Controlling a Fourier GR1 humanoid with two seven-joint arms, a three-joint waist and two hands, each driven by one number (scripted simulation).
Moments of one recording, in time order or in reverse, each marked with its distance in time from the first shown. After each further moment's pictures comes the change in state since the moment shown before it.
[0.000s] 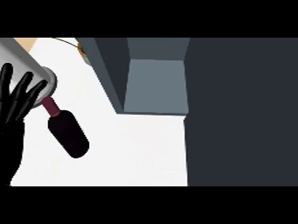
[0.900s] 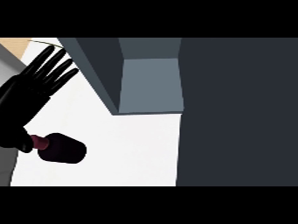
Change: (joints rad) left arm -0.281 0.175 0.144 0.479 0.862 -0.379 0.426; right arm 0.169 -0.091 0.065 -0.155 -0.226 0.196 0.172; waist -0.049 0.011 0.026
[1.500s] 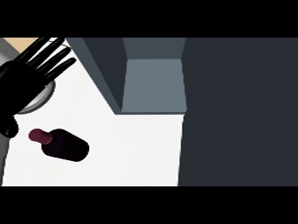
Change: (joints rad) left arm -0.097 0.028 0.039 0.035 0.096 0.033 0.130; right arm -0.048 -0.024 -0.105 -0.075 -0.111 0.019 0.162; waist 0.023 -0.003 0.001
